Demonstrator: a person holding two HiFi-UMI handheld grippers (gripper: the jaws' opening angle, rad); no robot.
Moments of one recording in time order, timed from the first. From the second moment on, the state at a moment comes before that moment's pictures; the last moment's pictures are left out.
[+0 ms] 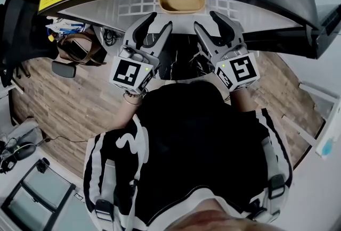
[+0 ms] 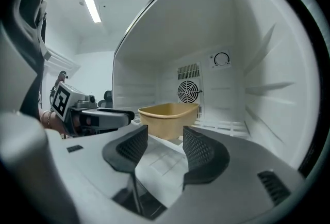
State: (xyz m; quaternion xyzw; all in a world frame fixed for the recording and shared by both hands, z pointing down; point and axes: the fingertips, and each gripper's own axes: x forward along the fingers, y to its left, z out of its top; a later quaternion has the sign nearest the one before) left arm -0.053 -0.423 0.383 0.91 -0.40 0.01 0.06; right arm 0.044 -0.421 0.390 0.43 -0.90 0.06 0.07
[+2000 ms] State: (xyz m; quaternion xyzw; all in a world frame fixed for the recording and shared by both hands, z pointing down) left arm -0.034 -0.453 0.393 0.92 -0.39 0.06 0.06; right arm 0.025 -0.451 0.396 0.43 -0.89 0.06 0.15
